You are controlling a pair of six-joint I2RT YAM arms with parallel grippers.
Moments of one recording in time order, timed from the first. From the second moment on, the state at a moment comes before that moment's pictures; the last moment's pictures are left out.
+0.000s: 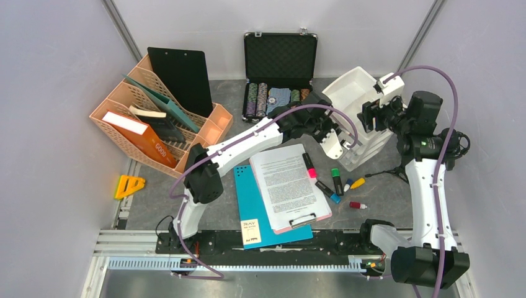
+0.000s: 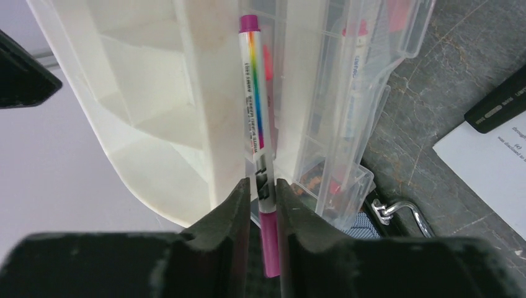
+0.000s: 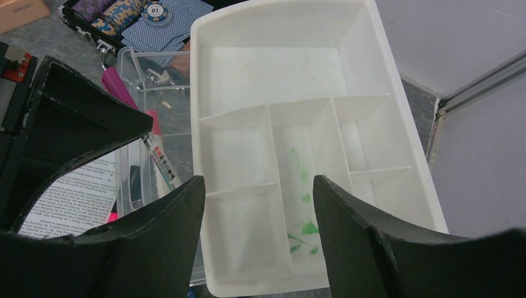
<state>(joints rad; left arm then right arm) -0.98 2.09 2.06 -0.66 0.13 1.56 -0.15 1.05 1.15 -0.49 -0.49 -0.39</state>
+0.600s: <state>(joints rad) -0.98 2.02 2.02 -0.50 0.04 1.36 -0.15 1.04 1.25 -0.58 -0.54 -0.42</state>
